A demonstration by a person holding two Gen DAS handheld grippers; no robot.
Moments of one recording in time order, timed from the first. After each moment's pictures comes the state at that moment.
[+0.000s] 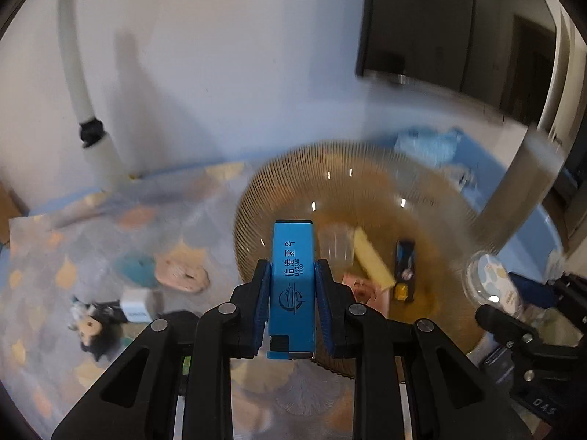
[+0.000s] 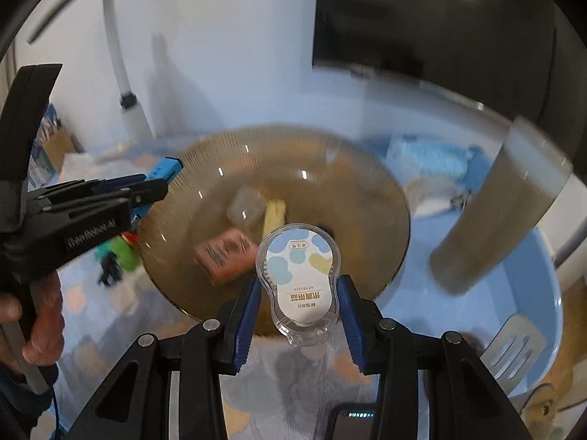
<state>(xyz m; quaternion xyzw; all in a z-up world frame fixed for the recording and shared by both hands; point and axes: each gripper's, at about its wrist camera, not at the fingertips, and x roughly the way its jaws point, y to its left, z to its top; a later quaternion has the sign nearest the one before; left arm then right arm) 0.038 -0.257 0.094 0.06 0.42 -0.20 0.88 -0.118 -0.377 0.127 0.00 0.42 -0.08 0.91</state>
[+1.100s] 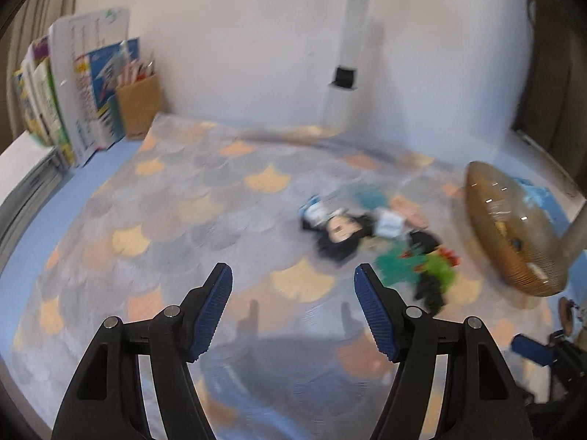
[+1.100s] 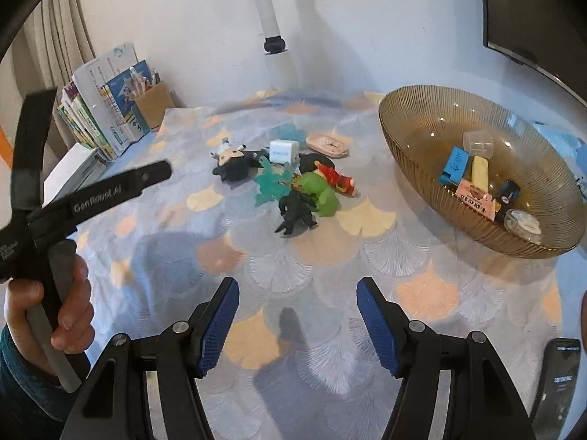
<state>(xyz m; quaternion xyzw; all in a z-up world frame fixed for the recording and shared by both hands) -0.016 -0.018 0.069 -0.05 0.41 -0.01 0.91 -0.134 -0.212 0.079 0.03 0.42 0.07 0.90</state>
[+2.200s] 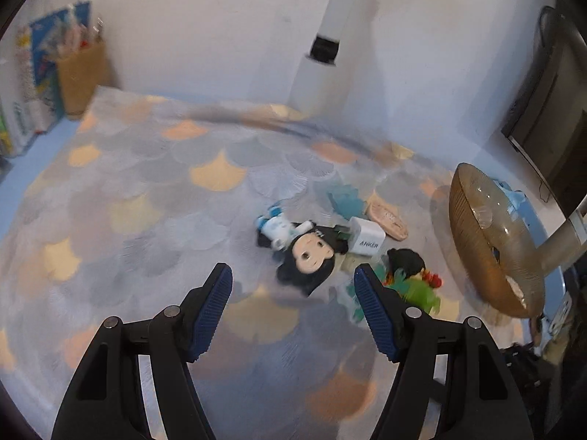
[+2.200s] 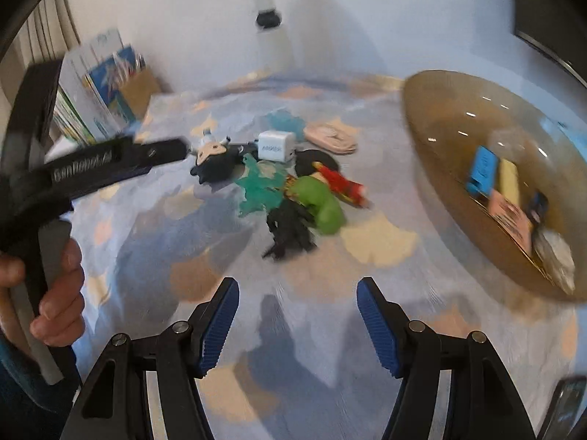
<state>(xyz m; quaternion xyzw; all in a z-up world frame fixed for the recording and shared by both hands) 0.048 -0.029 0.050 -0.11 0.46 -0.10 0.87 -0.070 -0.208 0.056 0.02 0.46 0.08 0.88</state>
